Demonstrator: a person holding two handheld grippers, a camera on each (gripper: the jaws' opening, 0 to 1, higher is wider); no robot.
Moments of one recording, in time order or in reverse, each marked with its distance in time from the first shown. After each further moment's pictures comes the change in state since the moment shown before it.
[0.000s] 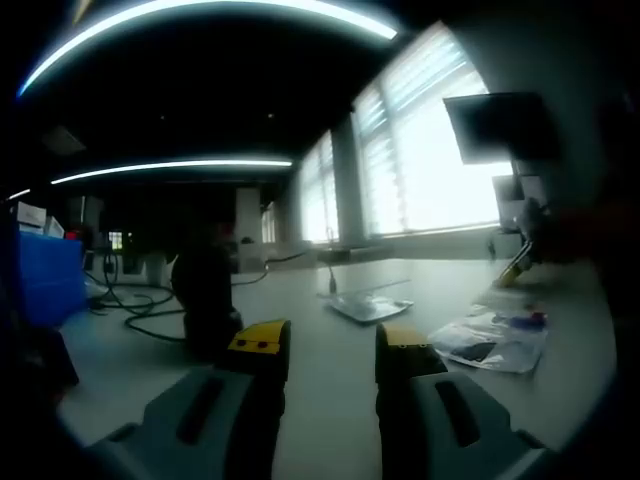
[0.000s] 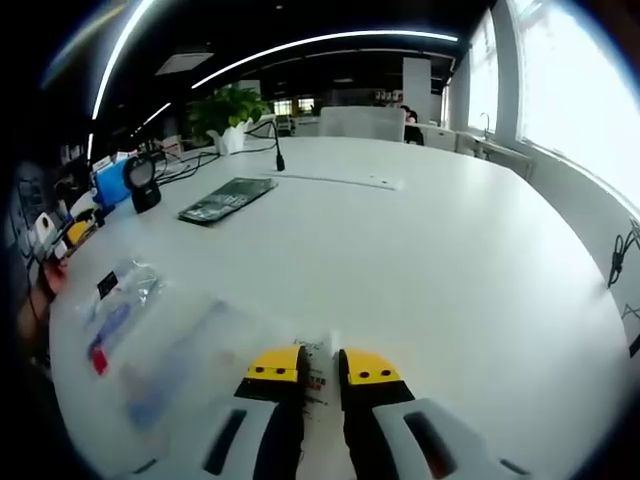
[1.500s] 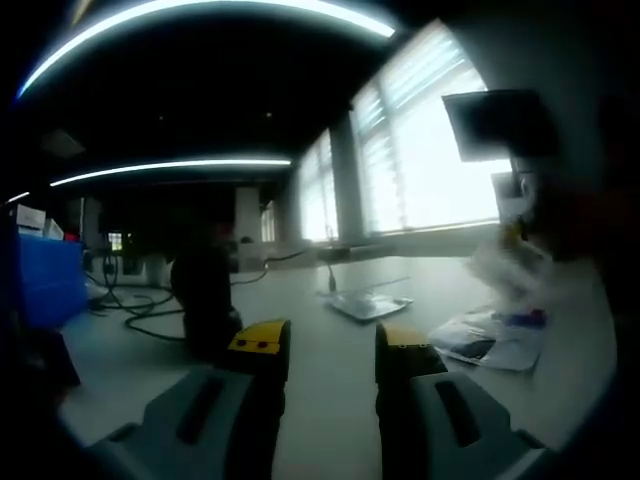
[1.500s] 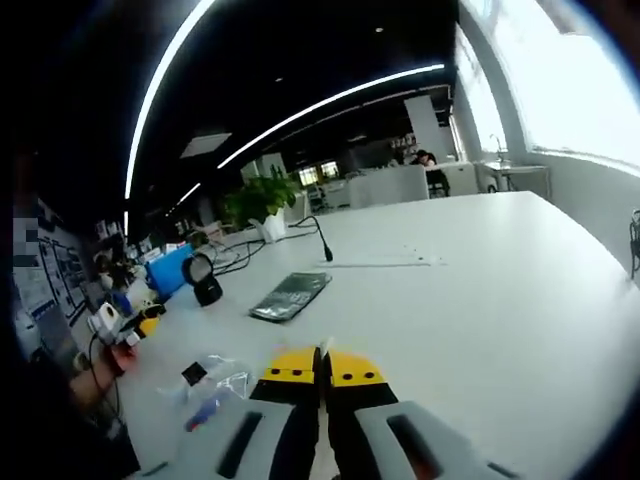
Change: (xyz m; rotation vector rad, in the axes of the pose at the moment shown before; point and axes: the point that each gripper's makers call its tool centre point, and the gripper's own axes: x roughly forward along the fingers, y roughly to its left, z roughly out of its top) left arm 0.000 -0.001 -0.002 0.012 0.009 -0.005; right arm -0.077 0.057 0.081 0.177 -0.341 0.207
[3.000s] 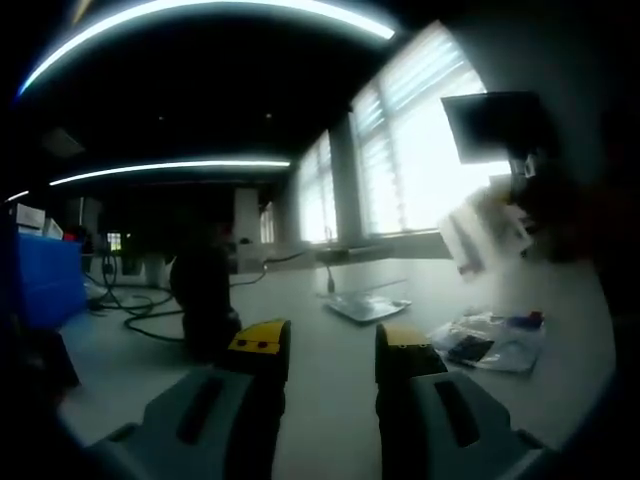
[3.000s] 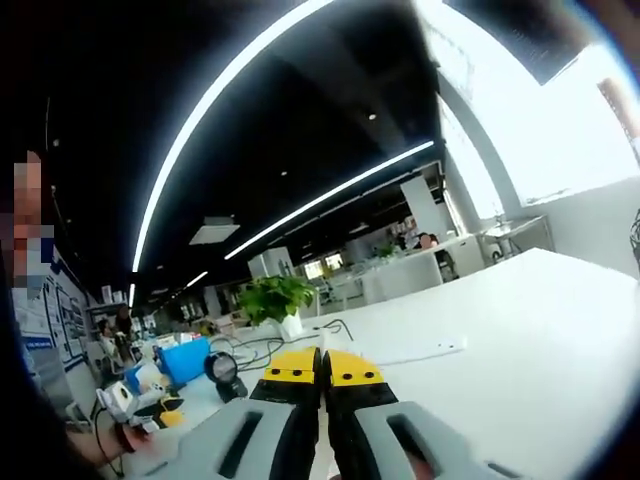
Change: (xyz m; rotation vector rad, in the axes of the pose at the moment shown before) left arm -0.001 0.000 0.002 -0.006 -0.009 -0.003; right arm 0.006 0.047 0.083 0.068 -0.426 0.039
